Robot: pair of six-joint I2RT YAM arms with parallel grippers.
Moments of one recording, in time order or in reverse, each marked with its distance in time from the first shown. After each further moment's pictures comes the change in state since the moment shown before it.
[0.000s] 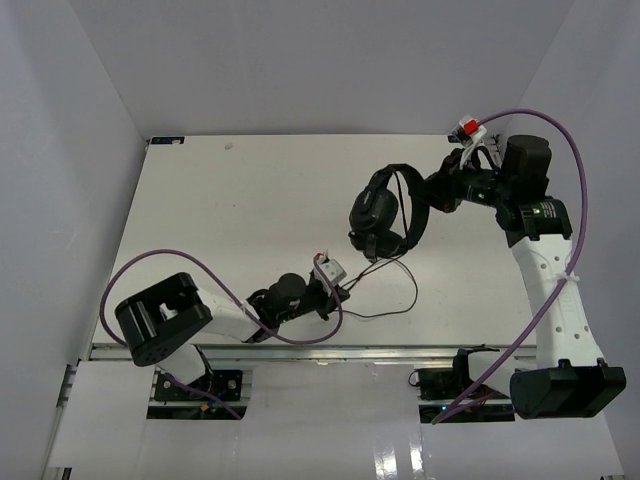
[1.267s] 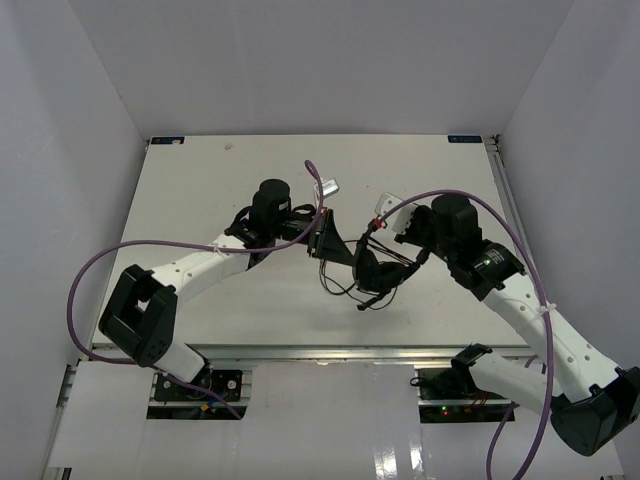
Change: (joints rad) left arm 0.384 -0.052 0.582 -0.608 1.053 -0.761; right arm 0.497 -0.186 -0.381 0.135 0.969 -0.771
